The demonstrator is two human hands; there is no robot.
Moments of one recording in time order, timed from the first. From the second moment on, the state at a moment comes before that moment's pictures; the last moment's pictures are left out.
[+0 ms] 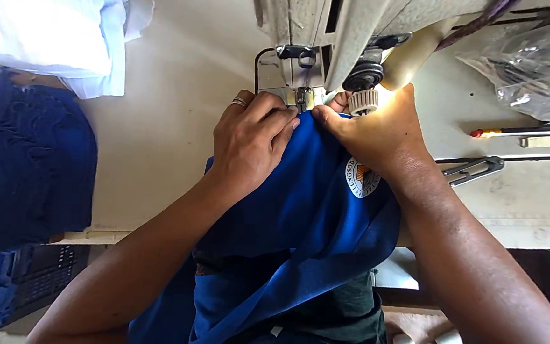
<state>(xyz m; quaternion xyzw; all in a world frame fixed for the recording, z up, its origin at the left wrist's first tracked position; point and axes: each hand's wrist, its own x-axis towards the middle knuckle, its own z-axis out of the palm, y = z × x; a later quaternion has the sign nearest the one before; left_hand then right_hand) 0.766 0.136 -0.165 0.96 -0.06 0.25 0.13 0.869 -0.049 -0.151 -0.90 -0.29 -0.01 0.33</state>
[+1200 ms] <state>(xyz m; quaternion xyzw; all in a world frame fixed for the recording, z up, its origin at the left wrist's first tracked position) 0.773 0.140 -0.166 0.96 -0.07 0.24 0.14 0.871 -0.048 -0.150 -0.90 -0.26 0.00 0.36</state>
